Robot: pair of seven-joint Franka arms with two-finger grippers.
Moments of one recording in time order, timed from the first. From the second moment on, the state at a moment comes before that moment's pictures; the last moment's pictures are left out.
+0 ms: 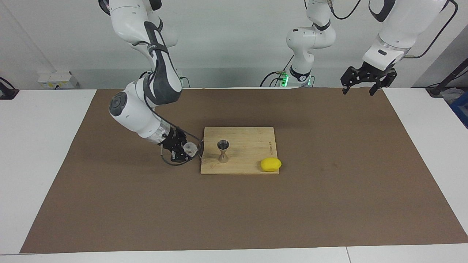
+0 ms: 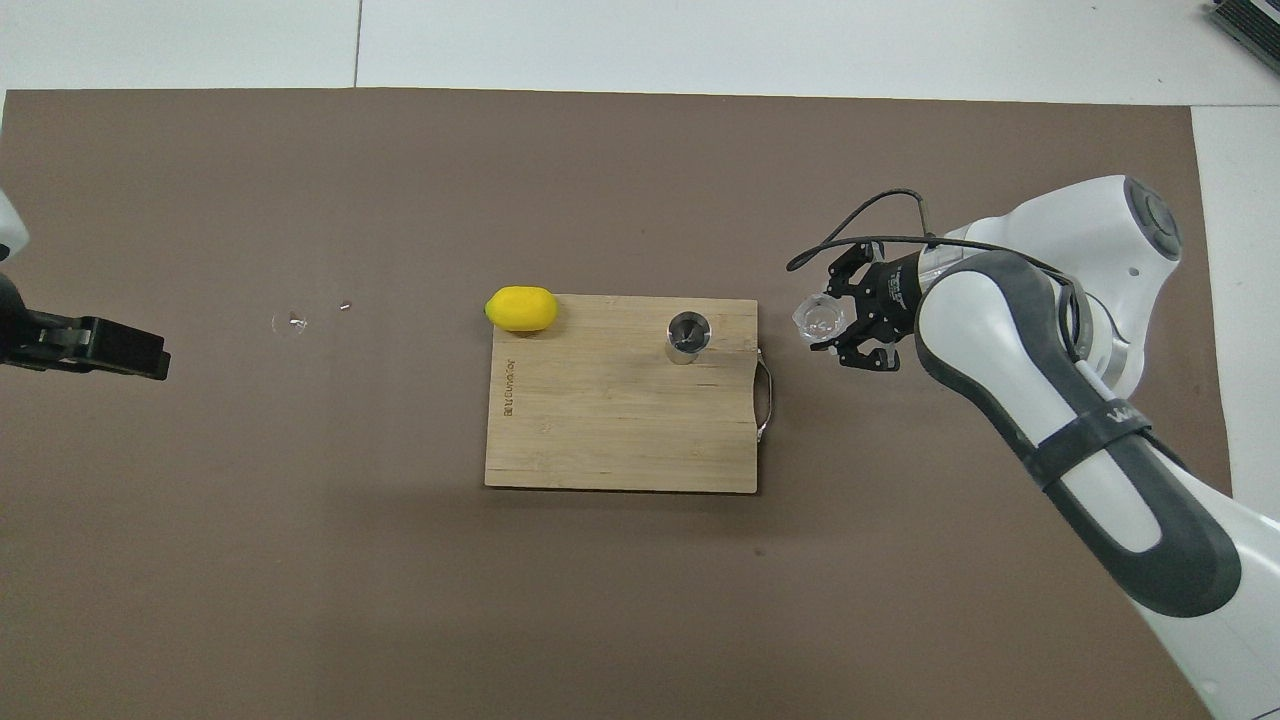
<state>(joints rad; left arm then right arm) 0.00 -0.08 -0.08 -1.65 0.00 1.54 0.07 0.04 0.30 0.08 -1.90 0.61 2.14 1.29</state>
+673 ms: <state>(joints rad) 0.00 -0.08 -0.08 -1.65 0.00 1.54 0.07 -0.19 0.33 0.08 -2.00 0.71 2.08 0.93</state>
